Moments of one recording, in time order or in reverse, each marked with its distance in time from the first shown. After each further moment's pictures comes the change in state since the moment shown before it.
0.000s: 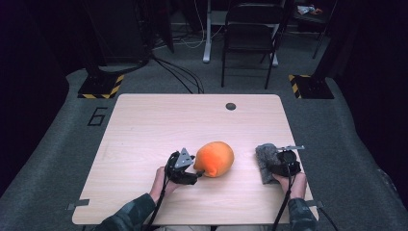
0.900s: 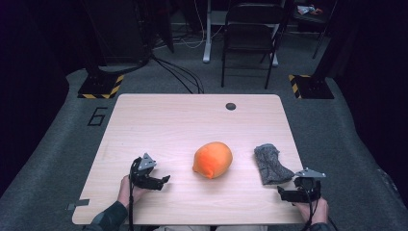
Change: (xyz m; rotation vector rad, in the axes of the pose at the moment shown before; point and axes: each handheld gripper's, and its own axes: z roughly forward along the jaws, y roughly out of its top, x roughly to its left) left arm 0.057 -0.086 -0.056 0.130 0.141 -0.160; right arm -0.028 -0.081 -0.041 -0.050 0.014 -0.109
